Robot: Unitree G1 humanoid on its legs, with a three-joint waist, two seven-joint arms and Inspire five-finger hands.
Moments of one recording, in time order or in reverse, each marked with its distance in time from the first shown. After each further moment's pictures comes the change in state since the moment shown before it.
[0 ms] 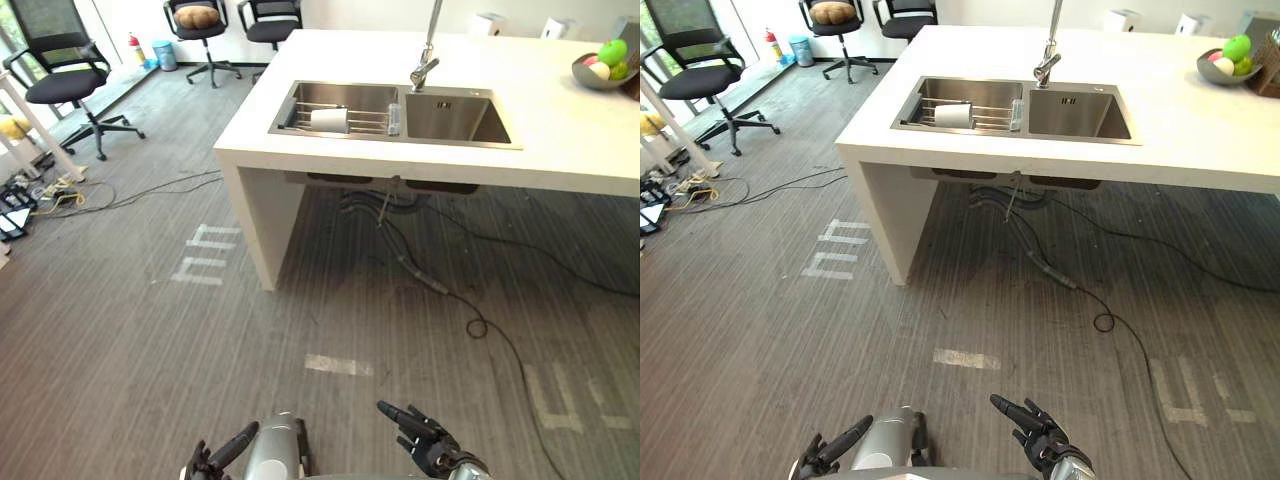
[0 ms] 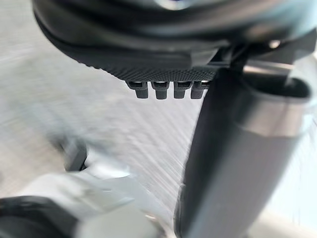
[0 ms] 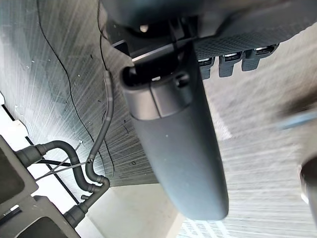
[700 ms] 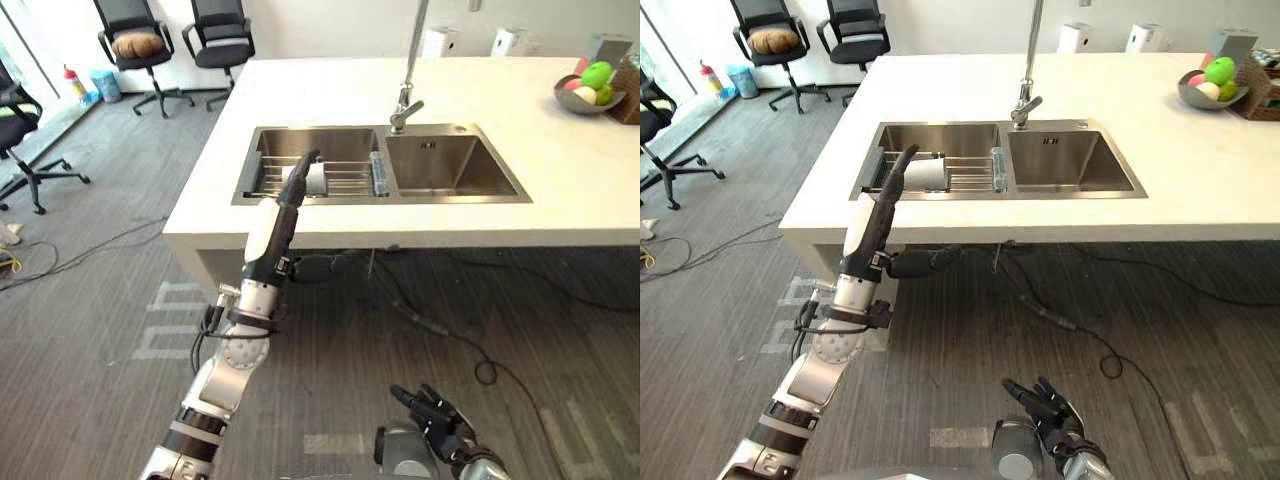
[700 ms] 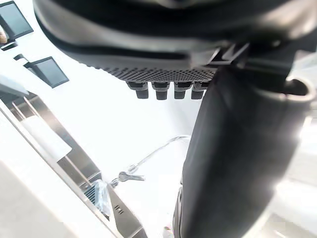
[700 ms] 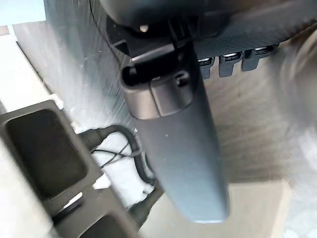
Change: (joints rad) left arm -0.403 0.258 -0.467 -0.885 0.592 -0.114 0.095; right arm 0.094 -0.001 -0.102 -0.119 -0.044 -0.036 0.028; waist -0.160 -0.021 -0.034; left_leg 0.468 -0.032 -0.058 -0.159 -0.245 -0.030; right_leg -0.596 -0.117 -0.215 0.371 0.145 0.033
